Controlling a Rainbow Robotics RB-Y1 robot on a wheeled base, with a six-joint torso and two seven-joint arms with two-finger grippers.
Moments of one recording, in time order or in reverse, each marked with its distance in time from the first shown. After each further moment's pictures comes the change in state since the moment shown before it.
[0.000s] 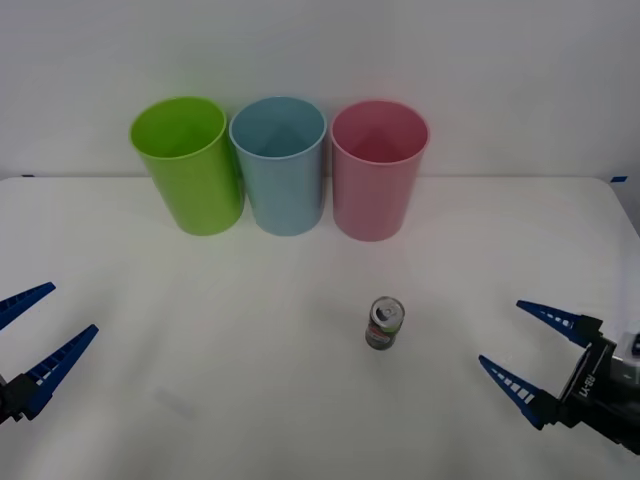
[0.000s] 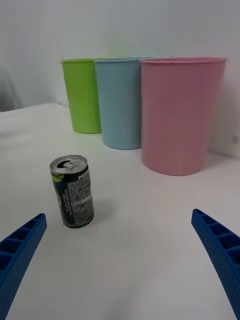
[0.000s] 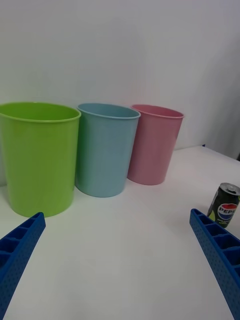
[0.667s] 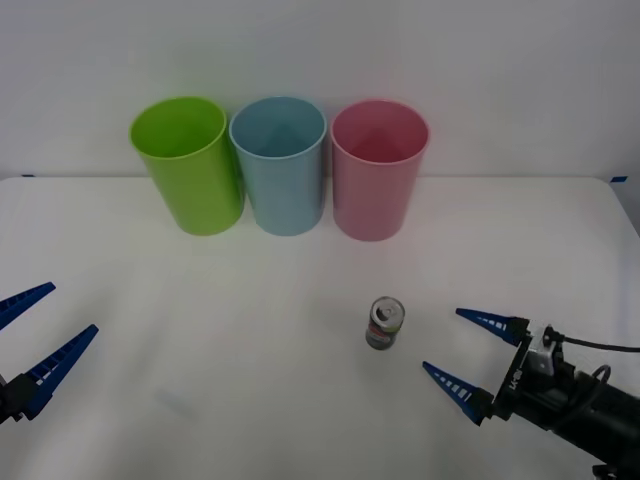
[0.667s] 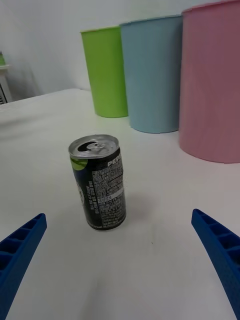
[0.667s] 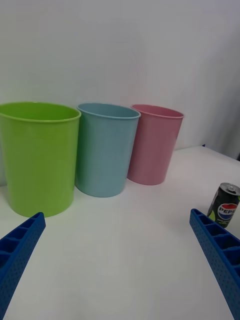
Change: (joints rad) right arm -0.111 0.000 0.227 0.122 0.004 0.111 0.051; left arm 0.000 0.000 0.000 0.000 0.000 0.000 0.000
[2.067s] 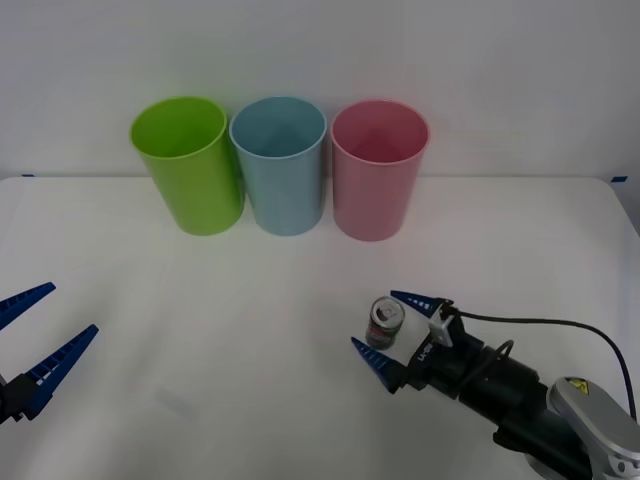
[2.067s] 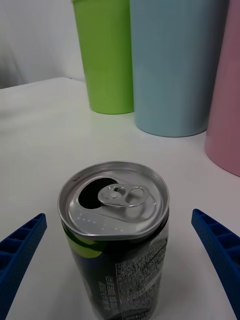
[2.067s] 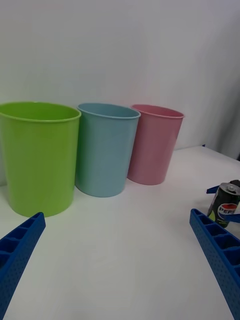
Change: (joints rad) right arm -0.118 0.075 0.279 0.001 -0.026 0.372 0.052; left arm 0.000 0.000 0.000 0.000 0.000 0.000 0.000
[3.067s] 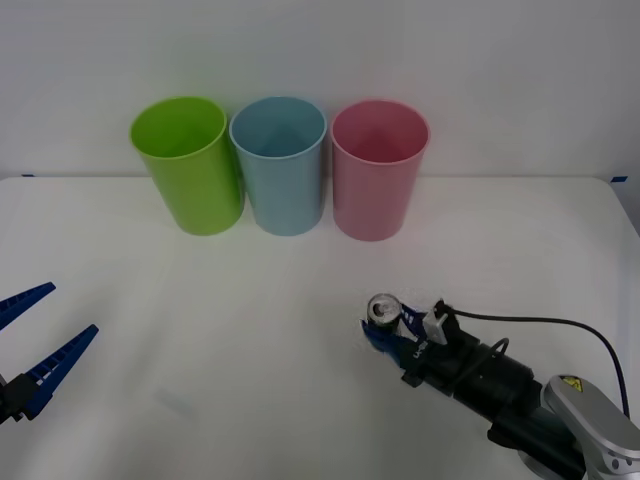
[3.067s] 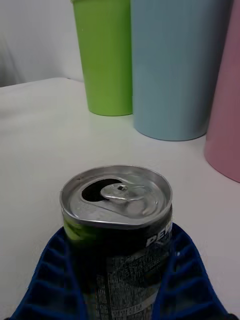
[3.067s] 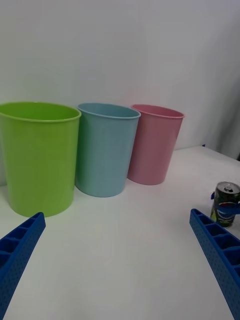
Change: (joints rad) right arm -0.007 0.007 0.009 0.000 -0.009 0.020 0.028; left arm 0.000 0.000 0.000 0.000 0.000 0.000 0.000
